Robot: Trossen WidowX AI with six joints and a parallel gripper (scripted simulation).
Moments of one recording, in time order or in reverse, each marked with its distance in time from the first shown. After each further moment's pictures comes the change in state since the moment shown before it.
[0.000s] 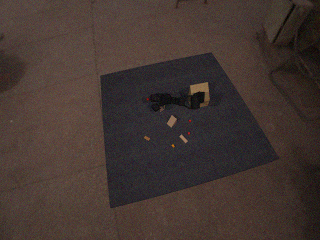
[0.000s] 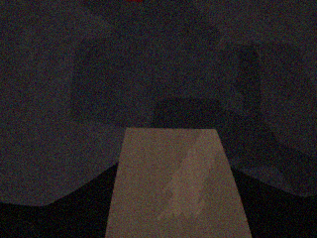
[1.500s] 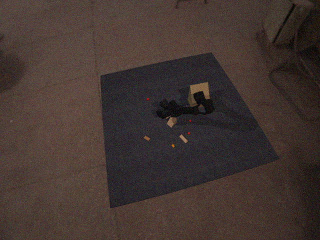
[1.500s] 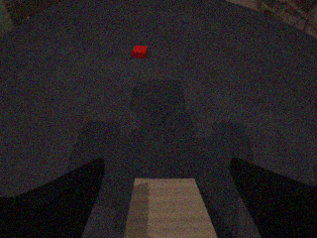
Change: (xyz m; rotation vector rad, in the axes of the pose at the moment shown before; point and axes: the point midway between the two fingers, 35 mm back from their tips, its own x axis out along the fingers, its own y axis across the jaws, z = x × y) arm -0.007 0.000 -0.038 0.009 -0.540 -0.003
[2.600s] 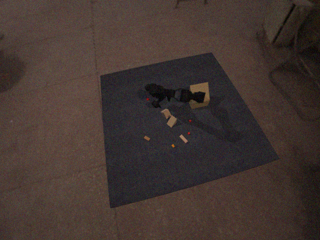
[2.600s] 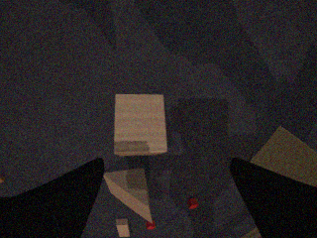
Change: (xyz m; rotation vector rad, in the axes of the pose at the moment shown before) arm -0.032 -0.011 0.057 -0.089 1.038 -0.123
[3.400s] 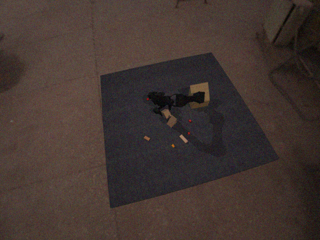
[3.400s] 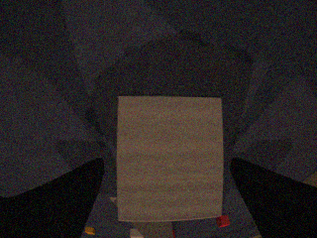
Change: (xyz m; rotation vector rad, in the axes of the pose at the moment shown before) arm 0.086 0.023 -0.005 0.003 0.173 0.137
